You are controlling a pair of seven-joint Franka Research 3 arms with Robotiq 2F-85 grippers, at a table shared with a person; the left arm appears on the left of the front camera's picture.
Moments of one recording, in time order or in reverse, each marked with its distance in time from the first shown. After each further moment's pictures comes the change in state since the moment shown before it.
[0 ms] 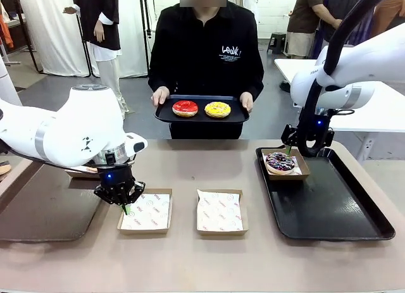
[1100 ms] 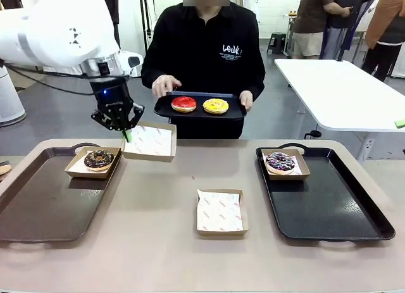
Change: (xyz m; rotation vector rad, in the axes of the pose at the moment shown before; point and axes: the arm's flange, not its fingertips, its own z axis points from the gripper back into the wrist) left arm 0.070 -0.006 0.178 -0.061 -0.107 0.032; right arm -0.186 -0.262 0.115 0.847 -0.177 -0.176
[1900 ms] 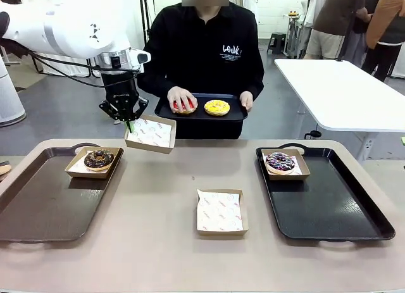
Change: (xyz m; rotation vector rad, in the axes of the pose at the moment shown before) left arm 0.061 -0.005 -0.012 0.063 0.018 -0.028; right arm -0.033 -0.040 -0.008 0.104 -0.043 0.029
